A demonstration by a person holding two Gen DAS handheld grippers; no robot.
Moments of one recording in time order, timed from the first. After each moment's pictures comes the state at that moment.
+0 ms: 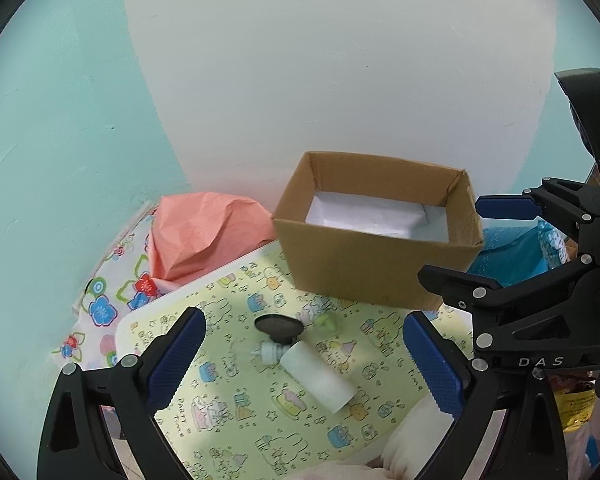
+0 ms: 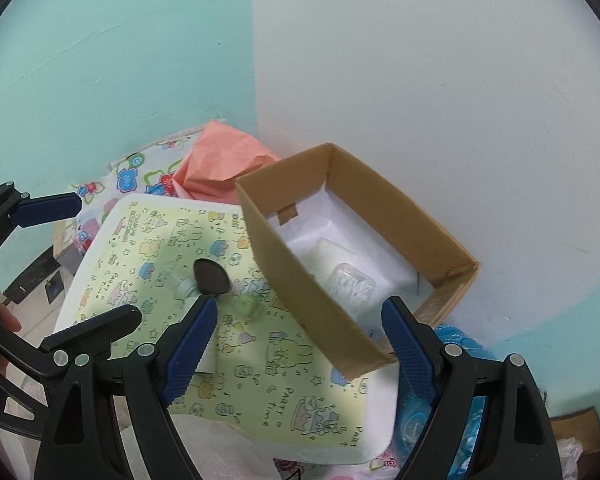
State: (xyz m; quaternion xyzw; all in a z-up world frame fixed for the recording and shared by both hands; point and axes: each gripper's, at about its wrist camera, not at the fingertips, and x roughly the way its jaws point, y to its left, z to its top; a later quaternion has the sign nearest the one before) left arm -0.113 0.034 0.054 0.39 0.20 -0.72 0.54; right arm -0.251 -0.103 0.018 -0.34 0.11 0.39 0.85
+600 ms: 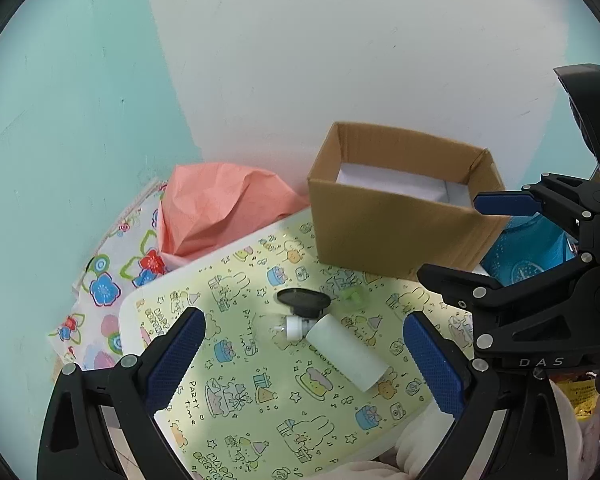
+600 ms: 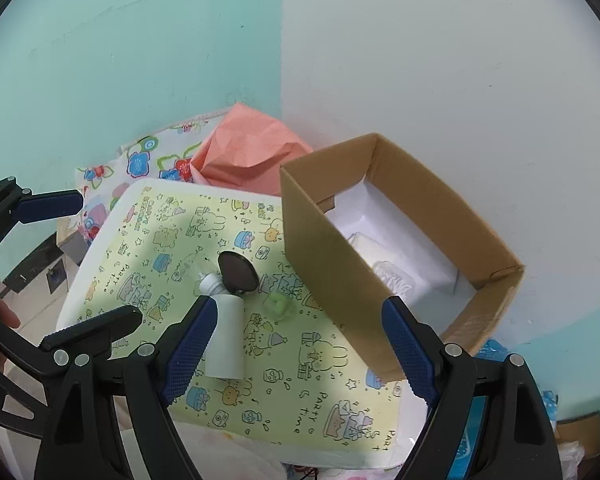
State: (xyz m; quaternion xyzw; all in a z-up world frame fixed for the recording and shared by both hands) left arm -0.069 0.030 0.029 0.39 0.22 -0.71 0.53; right arm -0.256 -0.059 -0.016 -0.36 0.11 0.40 0.84
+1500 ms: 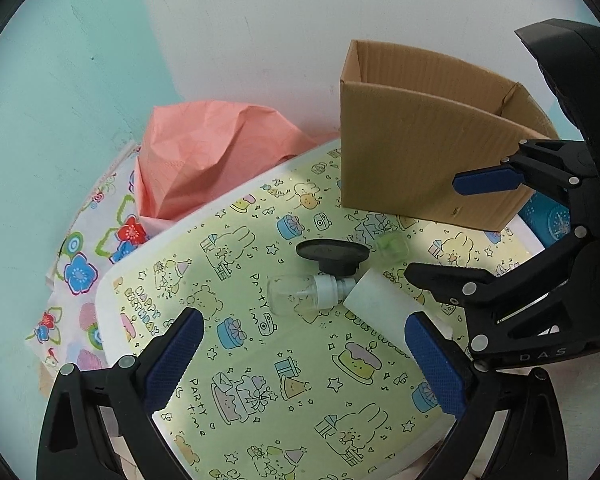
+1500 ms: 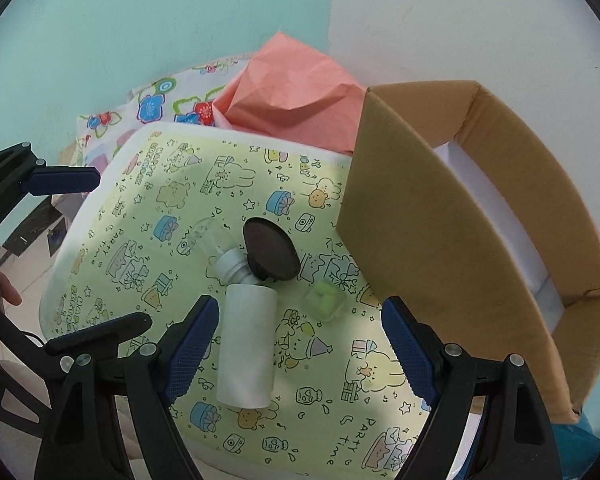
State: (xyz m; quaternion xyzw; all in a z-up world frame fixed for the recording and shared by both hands) left arm -0.034 -0.007 -0.049 0.45 0.24 -0.71 0.48; right arm -0.219 0.011 -0.079 -0.42 0.17 0.40 0.79
